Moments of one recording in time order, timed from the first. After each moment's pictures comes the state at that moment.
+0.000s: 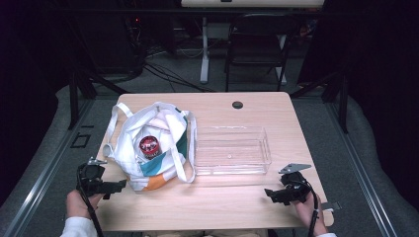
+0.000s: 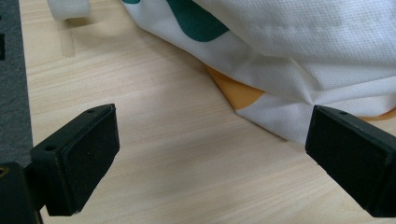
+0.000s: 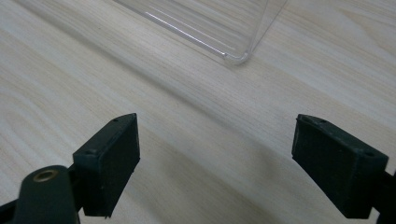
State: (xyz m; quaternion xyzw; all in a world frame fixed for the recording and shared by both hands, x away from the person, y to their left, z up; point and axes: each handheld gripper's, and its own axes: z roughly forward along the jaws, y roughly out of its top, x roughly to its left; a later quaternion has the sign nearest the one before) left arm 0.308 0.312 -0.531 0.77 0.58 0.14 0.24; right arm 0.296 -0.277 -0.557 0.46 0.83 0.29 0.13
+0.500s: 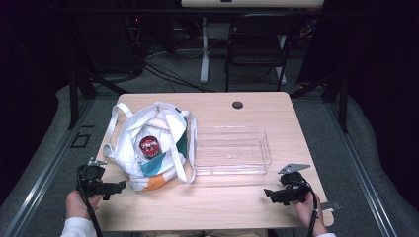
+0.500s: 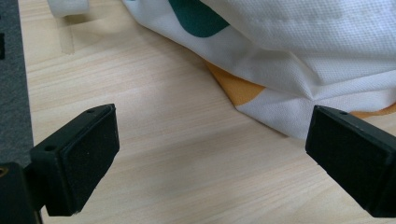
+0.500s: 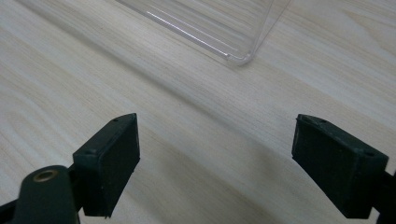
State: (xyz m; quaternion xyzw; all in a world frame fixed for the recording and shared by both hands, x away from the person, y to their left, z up) left arm 0.305 0.313 -0.531 0.77 0.58 0.14 0.24; right arm 0.296 -0.275 -0.557 0.46 0.83 0.28 0.14
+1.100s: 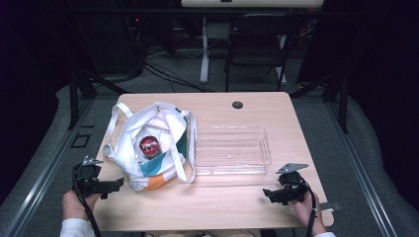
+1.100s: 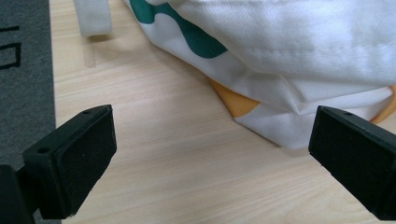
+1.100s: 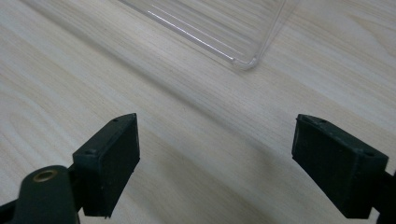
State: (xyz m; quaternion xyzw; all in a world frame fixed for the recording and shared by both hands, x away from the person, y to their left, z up) left arm 0.299 0.314 -0.513 0.75 0.59 0.16 0.26; right arm 0.298 -0.272 -0.557 0.45 0.84 0.28 0.14
